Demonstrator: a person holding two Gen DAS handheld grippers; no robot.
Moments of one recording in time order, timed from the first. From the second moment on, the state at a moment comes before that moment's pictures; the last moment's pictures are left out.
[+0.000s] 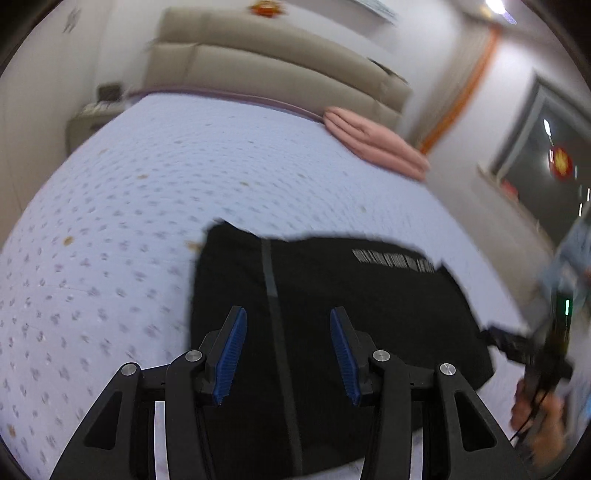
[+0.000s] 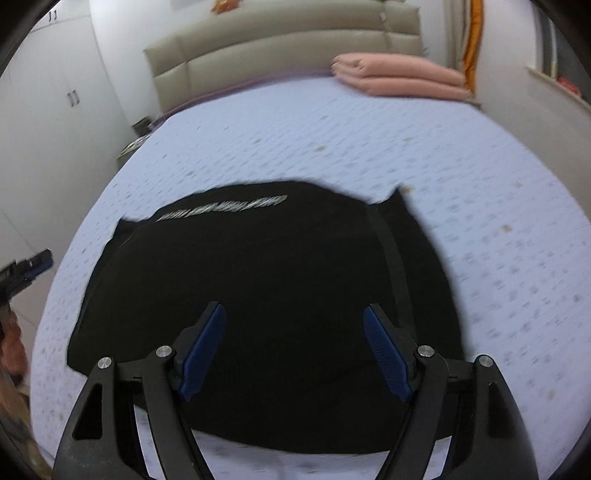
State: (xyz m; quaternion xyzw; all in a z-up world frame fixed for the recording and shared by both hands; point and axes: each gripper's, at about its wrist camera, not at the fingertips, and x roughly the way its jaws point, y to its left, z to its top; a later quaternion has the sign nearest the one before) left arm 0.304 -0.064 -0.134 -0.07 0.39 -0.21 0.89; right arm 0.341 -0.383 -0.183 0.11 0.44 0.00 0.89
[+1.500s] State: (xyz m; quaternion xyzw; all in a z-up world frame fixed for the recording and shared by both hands) left arm 0.244 -0.083 -0.177 0.02 0.39 -0.09 0.91; right arm 0.306 -0.329 -0.212 0.14 0.43 -0.07 0.89
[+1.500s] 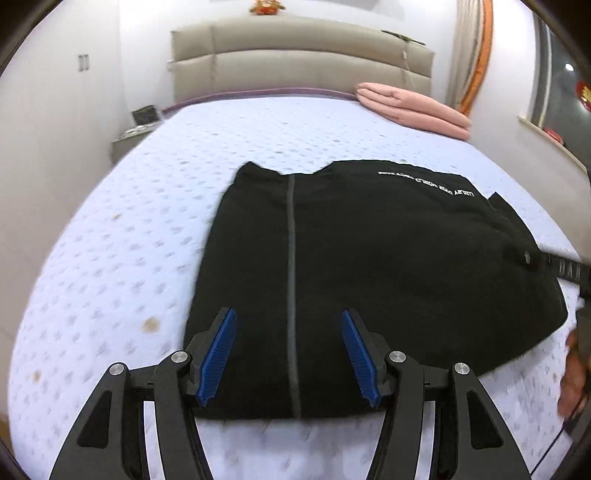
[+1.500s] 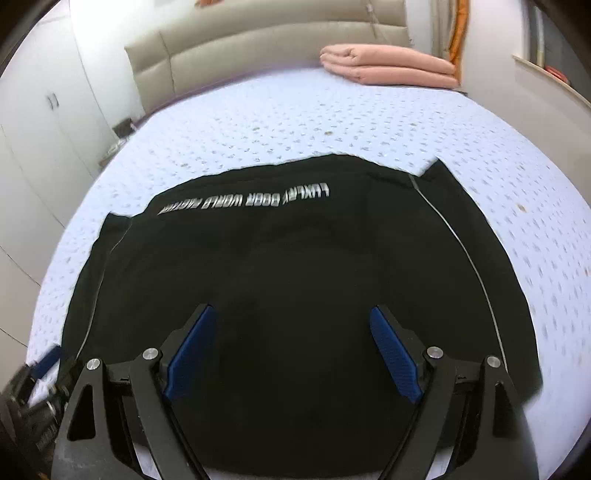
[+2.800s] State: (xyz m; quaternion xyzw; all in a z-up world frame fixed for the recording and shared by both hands) left arm 0.025 -0.038 0.000 0.08 0.30 -0.04 0.95; right arm 0.050 -0.231 -0.013 0.08 0.37 -0.10 0.92
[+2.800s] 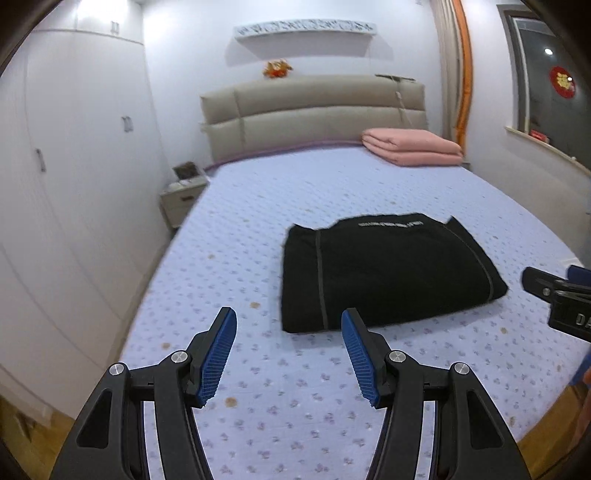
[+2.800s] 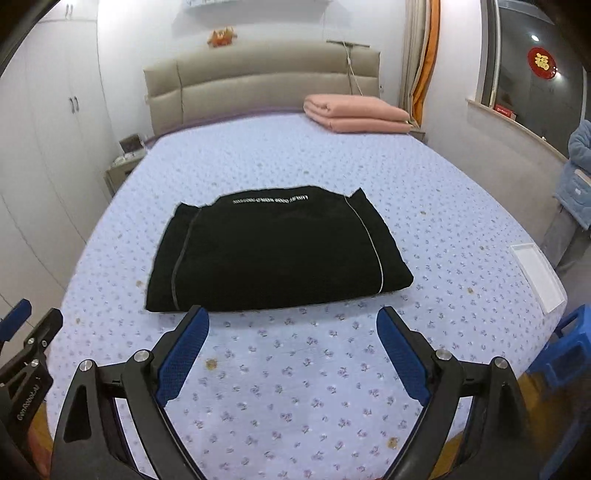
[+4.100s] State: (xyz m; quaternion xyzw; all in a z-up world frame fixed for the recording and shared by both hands) left arm -0.014 -0.062 0.014 0.07 0.35 -0.08 0.93; right arm -0.018 -0.229 0.011 0.09 0.36 -0.13 0.92
